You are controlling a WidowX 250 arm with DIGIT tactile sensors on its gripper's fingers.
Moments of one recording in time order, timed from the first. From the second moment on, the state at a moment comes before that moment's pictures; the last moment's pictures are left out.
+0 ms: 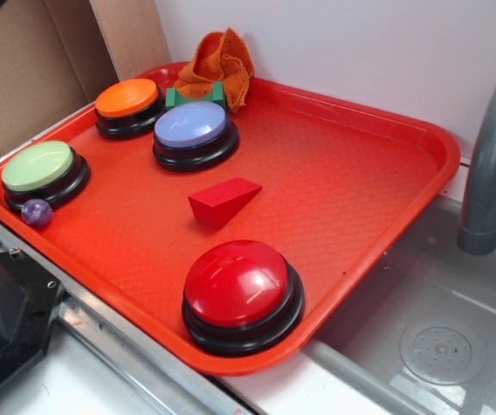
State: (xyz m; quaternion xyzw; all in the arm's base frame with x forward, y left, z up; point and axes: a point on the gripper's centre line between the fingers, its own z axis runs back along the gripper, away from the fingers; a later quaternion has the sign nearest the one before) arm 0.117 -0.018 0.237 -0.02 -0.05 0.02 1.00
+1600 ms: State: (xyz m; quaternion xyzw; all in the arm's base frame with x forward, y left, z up) arm 0.222 -0.047 0.086 -0.05 -0.04 0.07 1.00
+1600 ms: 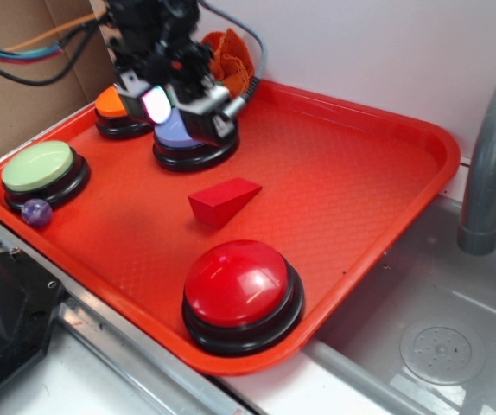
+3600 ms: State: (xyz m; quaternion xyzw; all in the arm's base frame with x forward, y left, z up) arm 0.202 -0.006 0.118 0.02 0.03 -0.02 1.00
